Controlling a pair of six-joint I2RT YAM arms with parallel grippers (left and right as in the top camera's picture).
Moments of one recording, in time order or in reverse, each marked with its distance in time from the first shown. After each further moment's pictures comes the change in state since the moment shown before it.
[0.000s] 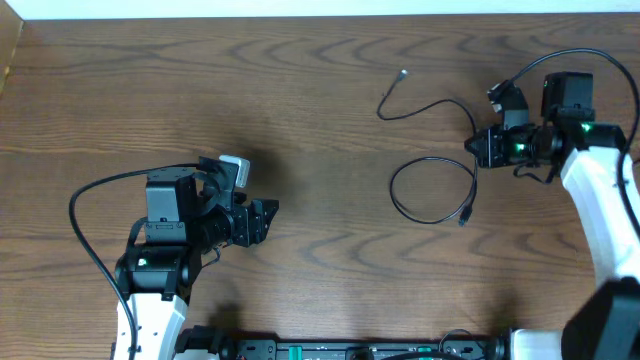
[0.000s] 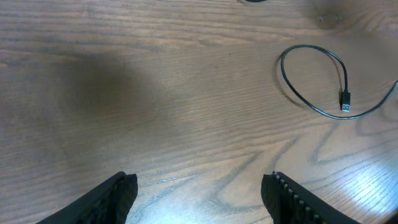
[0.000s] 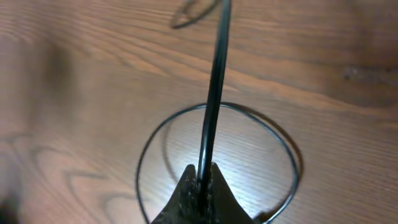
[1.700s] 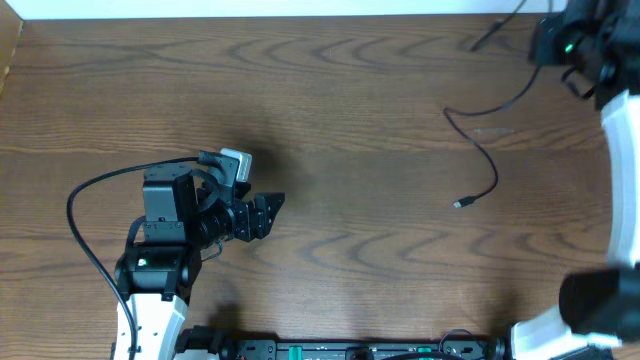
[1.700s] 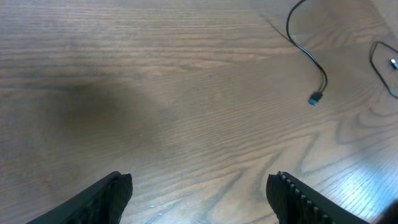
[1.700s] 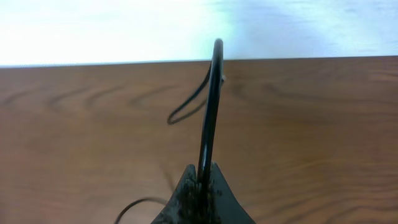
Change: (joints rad) left arm 0.000 -0.001 0.000 0.083 0.072 0.000; right arm -0.059 0.232 0.683 -0.028 0.385 0.105
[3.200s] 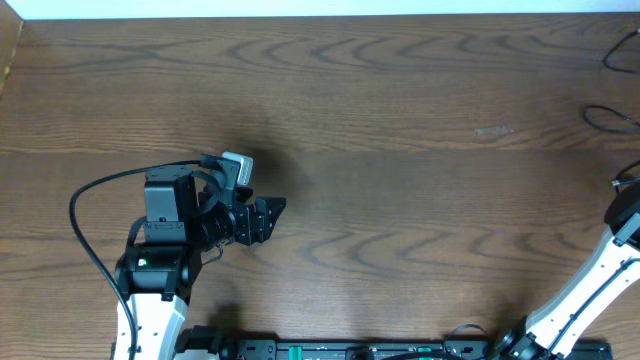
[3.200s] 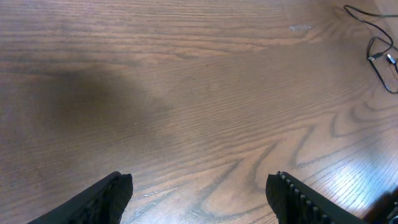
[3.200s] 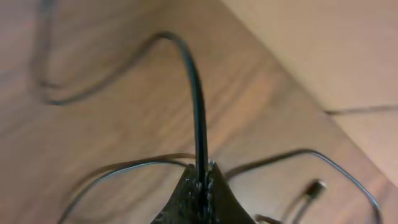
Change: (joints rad) left arm 0.000 0.000 0.000 -0.040 0.011 -0.003; right arm -0.475 0.654 0.553 -0.170 0.386 0.103
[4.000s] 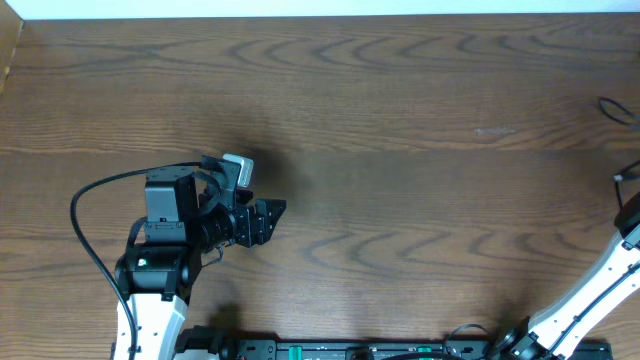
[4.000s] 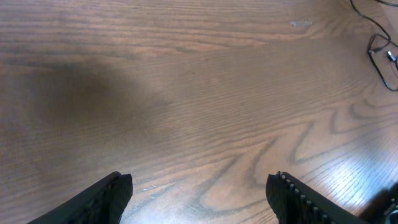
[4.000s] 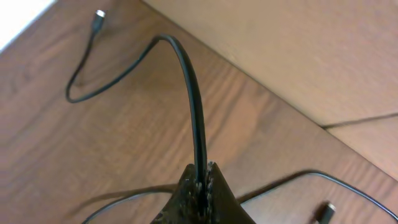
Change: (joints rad) left arm 0.000 0.000 0.000 -0.021 0.000 0.000; right arm -0.067 0.013 0.000 0.126 -0.072 0.113
